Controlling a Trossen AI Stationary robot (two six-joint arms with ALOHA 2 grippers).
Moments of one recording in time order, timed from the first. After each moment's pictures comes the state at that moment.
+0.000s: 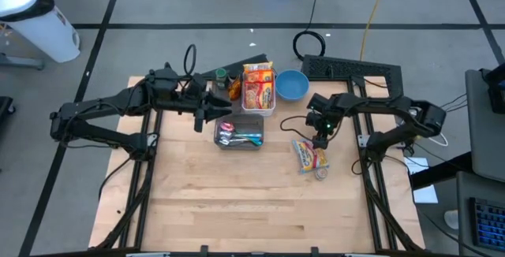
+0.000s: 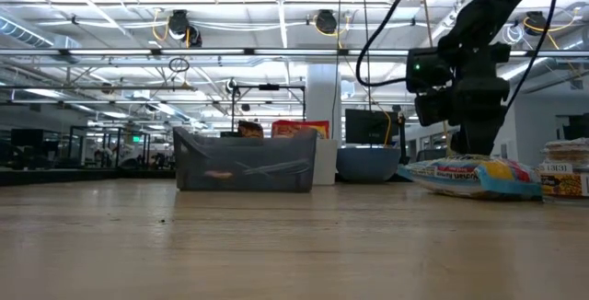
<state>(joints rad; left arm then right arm) 0.20 1.09 1.15 -0.25 0.22 -0.40 -0.54 1.39 0.69 -0.74 -0.42 -0.06</state>
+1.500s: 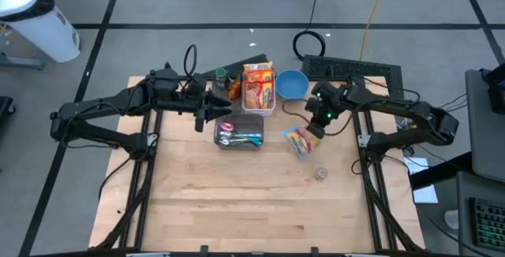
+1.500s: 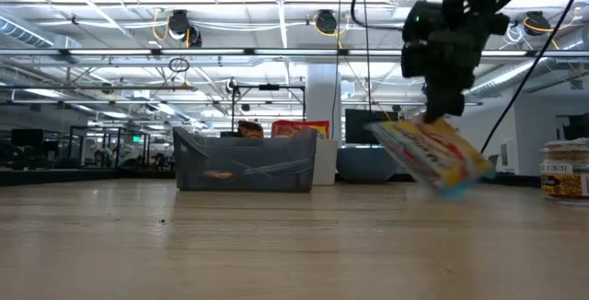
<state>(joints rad) 0.20 1.09 1.15 -0.26 0.20 -0.39 -0.56 1.24 0.80 -0.71 -0.45 0.04</state>
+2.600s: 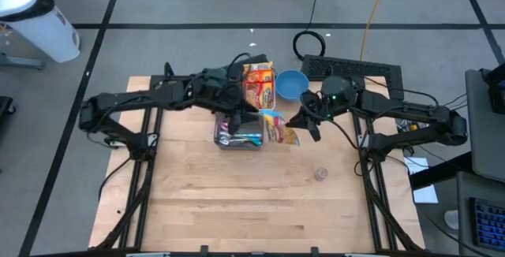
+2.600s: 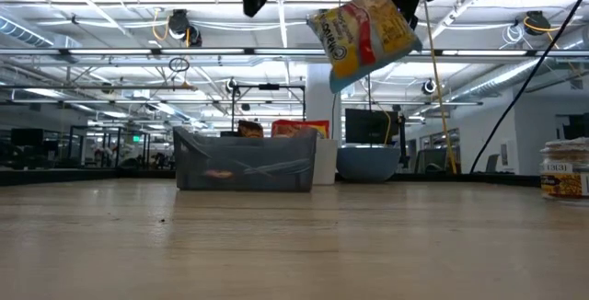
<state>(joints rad) 0.22 1.44 1.32 -0.30 0.31 -0.24 -0.29 1.09 0.97 -0.29 -0.48 0.31</state>
